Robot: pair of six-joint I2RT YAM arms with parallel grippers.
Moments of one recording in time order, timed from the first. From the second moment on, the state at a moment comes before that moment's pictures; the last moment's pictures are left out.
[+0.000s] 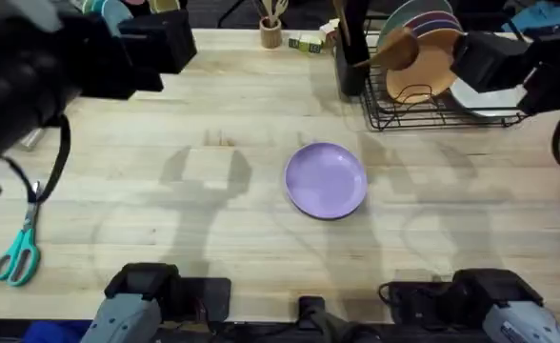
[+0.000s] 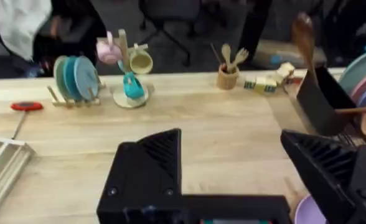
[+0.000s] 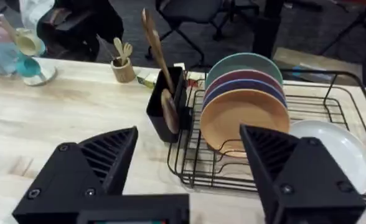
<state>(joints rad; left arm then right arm) -0.01 0.73 1.03 -0.63 0.08 -0.02 -0.01 0.71 0.87 -0.42 -0.20 0.01</state>
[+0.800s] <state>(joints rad) -0.01 0.79 1.04 -0.72 0.09 -0.04 -0.01 0.71 0.87 -0.43 -0.21 0.01</state>
